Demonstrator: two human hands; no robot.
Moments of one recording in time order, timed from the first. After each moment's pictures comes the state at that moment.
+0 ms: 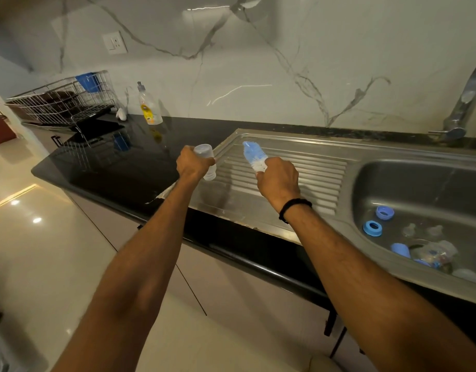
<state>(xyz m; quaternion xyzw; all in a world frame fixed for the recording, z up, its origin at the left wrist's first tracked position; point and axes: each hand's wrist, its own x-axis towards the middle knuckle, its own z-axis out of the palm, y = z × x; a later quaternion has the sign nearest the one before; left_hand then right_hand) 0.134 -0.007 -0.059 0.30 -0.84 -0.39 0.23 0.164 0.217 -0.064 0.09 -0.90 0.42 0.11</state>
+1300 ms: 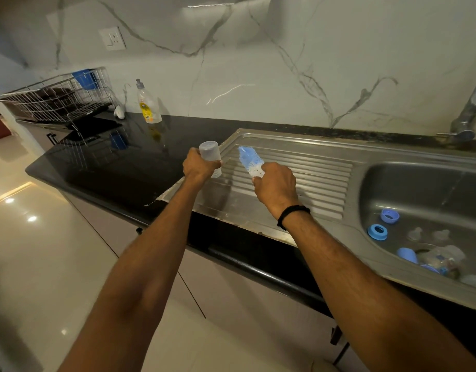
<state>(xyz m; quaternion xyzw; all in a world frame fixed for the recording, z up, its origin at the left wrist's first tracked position) 0.121 -0.009 -0.071 0.29 -0.84 -0.41 0.21 0.161 0.198 -0.073 0.10 -0.91 0.38 0.12</state>
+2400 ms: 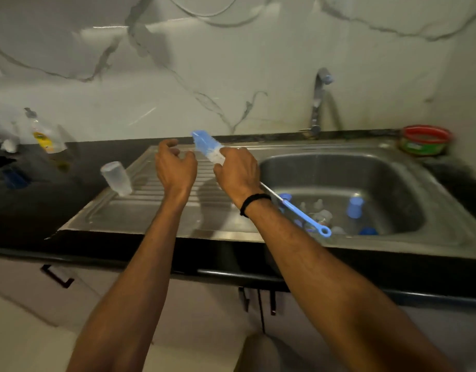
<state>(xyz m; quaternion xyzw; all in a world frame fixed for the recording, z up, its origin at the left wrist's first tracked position) 0.168 0.204 -0.031 0.13 -0.80 -0.46 0.36 0.191 0.336 -0.028 0.06 -0.91 0.35 0.21</state>
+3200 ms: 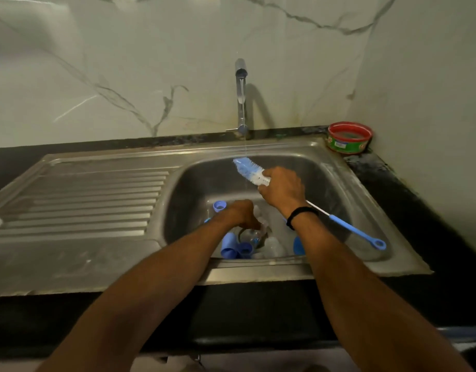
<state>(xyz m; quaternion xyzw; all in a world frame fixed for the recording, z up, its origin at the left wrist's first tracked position) 0.085 0.498 -0.164 -0.17 -0.96 -0.06 -0.22 0.147 0.608 -0.100 -0.10 -0.96 0.24 0.13</state>
